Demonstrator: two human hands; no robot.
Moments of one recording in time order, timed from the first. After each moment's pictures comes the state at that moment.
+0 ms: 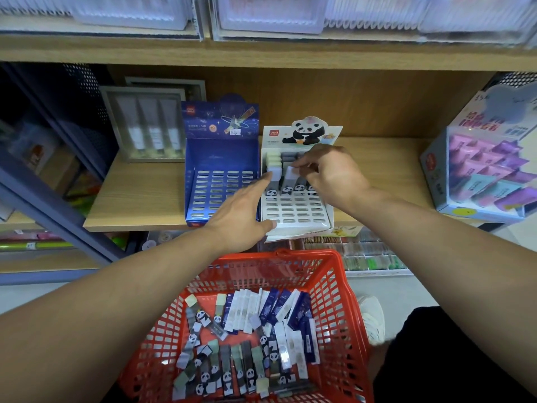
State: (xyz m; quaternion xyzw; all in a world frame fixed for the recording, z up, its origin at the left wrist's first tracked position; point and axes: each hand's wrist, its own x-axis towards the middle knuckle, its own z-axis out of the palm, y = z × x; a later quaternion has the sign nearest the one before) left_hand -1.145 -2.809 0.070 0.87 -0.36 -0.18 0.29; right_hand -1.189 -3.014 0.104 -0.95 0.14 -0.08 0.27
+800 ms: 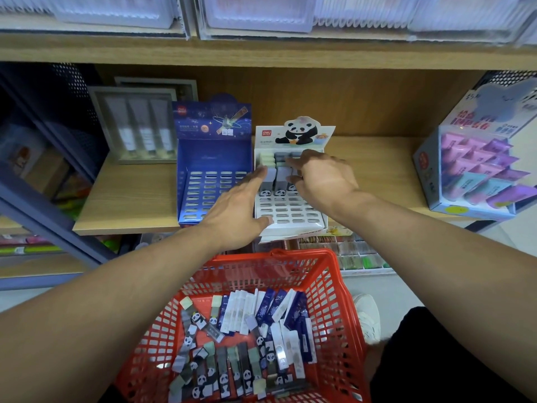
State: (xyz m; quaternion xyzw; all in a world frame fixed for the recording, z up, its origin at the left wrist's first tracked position) left_hand -1.141 -2.817 0.072 0.88 -0.38 -0.14 0.26; right_hand -1.185 -3.004 0.103 -0.99 0.15 0.00 0.01
